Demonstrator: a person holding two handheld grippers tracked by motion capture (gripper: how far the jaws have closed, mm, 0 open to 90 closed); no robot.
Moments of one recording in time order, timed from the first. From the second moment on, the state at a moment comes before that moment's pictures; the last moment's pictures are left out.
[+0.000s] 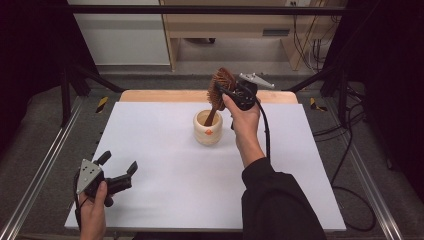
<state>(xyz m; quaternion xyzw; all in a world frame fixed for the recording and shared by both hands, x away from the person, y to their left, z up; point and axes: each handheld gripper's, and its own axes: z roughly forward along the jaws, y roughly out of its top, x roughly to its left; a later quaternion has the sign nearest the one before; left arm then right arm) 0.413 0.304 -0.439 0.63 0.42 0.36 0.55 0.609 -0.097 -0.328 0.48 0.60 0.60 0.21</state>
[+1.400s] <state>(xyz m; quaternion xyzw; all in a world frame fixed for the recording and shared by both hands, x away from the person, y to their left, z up) 0.413 0.304 -0.438 0.63 0.42 0.36 0.55 0.612 -0.097 -0.349 0.49 0.59 0.60 0.20</state>
